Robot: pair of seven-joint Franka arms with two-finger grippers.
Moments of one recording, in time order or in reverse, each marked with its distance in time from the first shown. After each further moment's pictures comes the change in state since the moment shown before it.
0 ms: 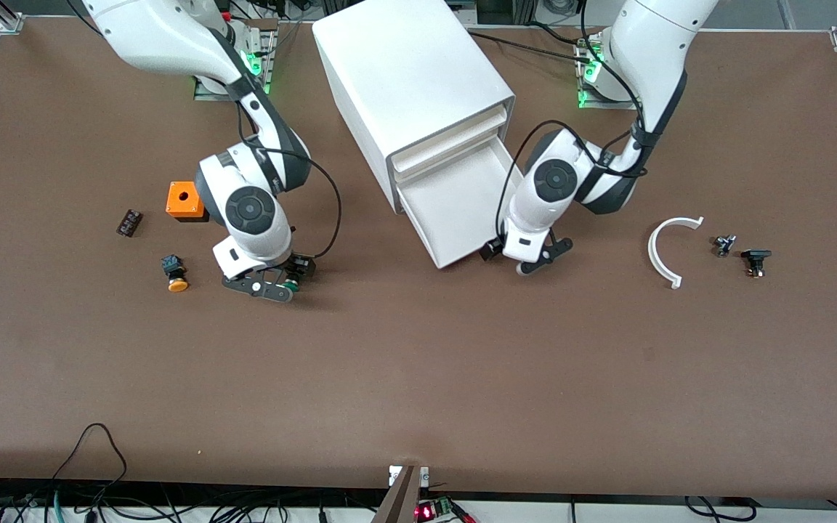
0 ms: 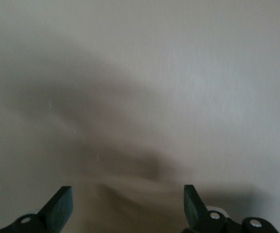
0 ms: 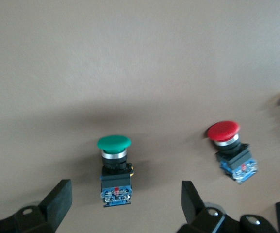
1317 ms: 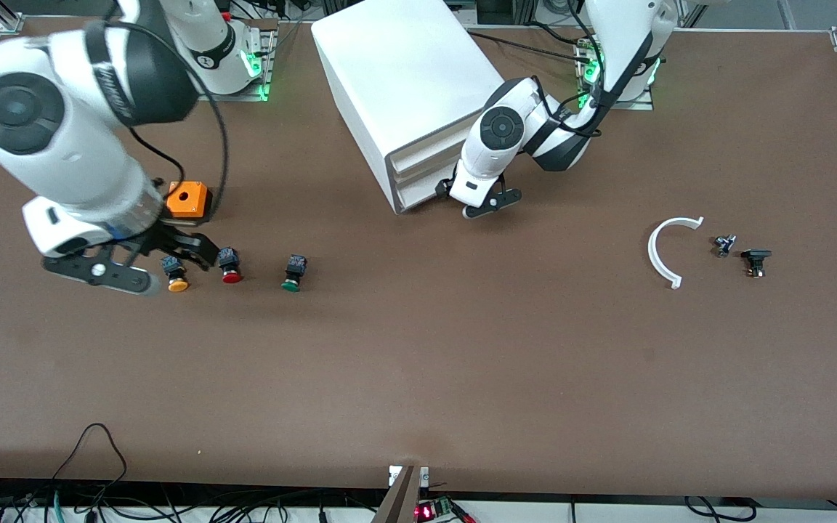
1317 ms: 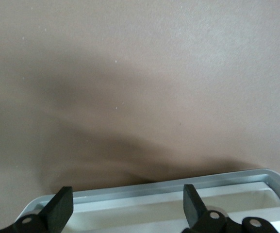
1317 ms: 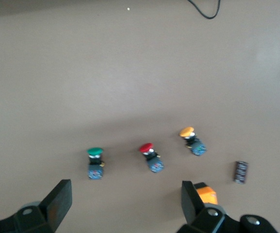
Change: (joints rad) left arm -0.010 -0.077 -0.189 -0.046 -0.093 -0.126 -0.006; right arm -0.139 -0.155 -0.005 0.476 0.073 -0.549 -0.330
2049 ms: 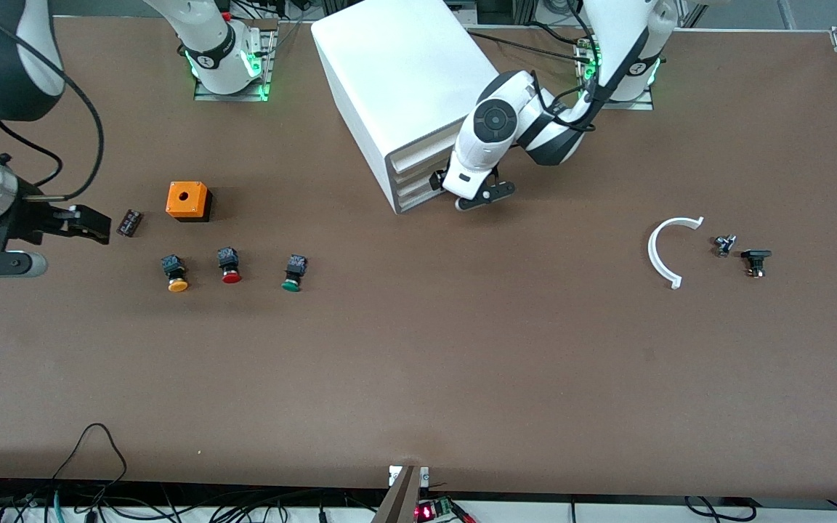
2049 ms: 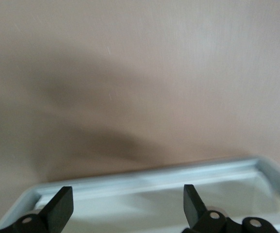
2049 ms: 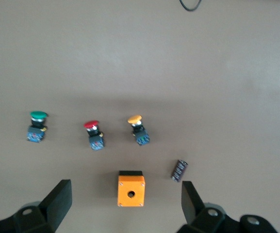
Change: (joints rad) left arm 0.042 -0.020 -0.028 0.003 -0.003 0.000 -0.005; right arm -0.149 -0.054 -0.084 -0.036 0.050 -0.089 -0.471
